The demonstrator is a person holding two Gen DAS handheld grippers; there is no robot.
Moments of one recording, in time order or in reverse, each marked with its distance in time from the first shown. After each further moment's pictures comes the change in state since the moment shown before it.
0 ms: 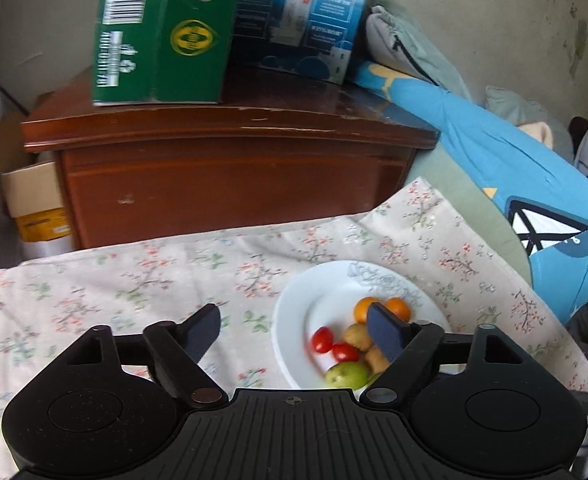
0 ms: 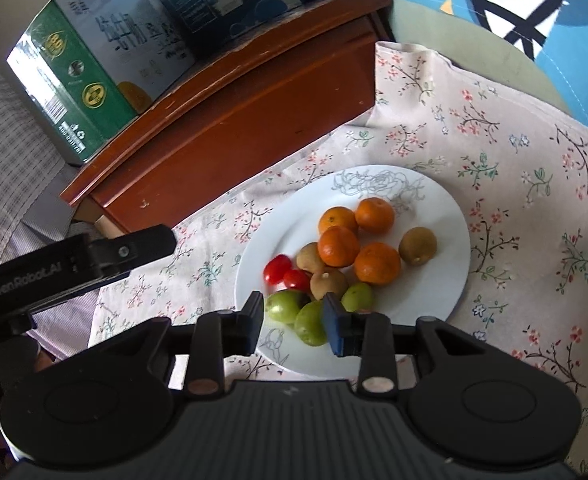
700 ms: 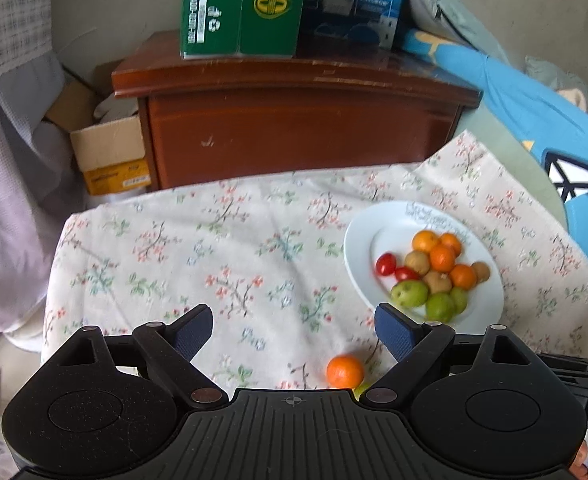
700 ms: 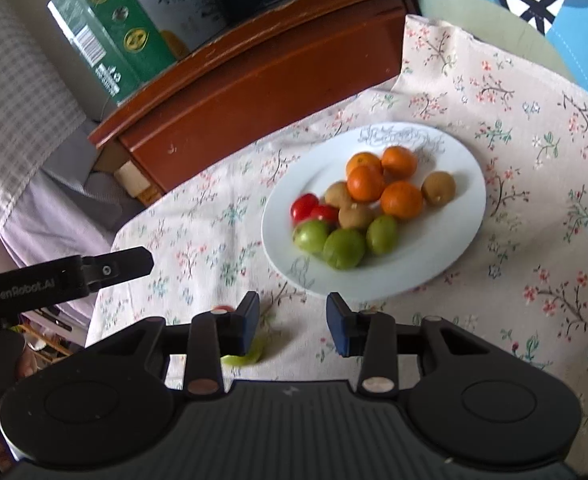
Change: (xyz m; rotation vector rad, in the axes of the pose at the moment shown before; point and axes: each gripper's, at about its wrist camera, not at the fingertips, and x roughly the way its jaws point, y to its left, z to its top) left arm -0.036 0.025 -0.039 0.001 0.100 0.138; right arm -0.015 0.018 -0.040 -0.080 0.069 0.014
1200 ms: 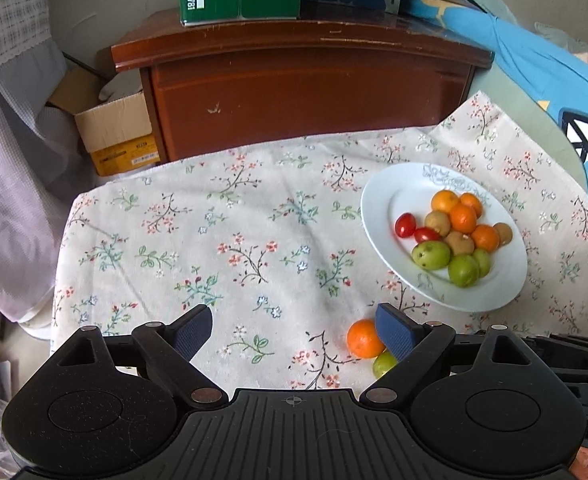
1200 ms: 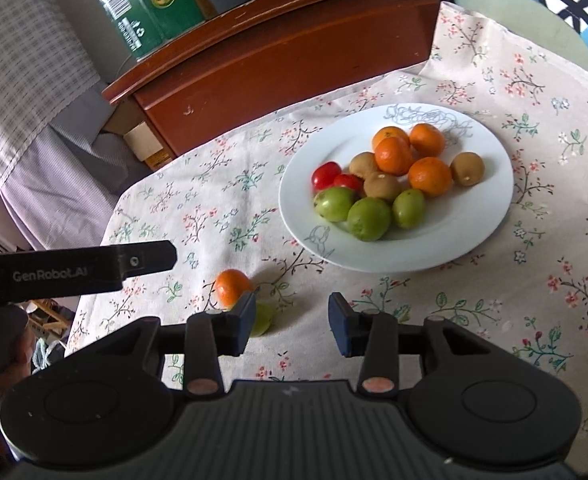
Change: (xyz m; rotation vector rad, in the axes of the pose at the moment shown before) left arm 0.013 0.000 -0.012 0.038 0.072 0.049; right arm 0.015 0.014 -0.016 -0.093 0.046 0.000
